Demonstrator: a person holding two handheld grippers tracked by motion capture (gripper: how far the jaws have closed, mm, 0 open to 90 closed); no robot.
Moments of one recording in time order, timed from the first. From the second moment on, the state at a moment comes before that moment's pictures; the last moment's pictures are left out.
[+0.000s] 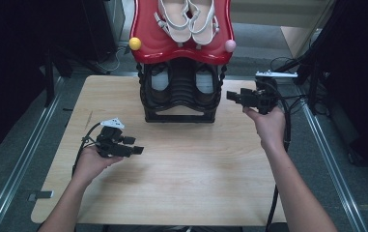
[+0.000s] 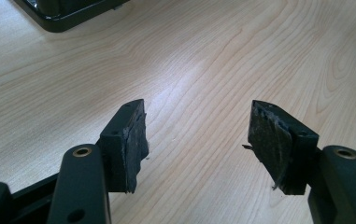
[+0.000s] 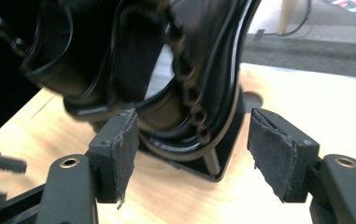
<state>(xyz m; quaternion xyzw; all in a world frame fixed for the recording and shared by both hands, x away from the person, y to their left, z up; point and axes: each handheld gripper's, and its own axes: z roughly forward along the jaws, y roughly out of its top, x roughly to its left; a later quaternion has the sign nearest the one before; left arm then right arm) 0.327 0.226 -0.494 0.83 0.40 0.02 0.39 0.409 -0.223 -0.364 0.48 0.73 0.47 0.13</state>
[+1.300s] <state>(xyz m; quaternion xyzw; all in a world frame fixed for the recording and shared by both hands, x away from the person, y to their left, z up) 0.325 0.212 -0.495 0.84 0.38 0.01 0.39 0.332 -0.177 -0.492 0.39 0.80 0.46 0.05</state>
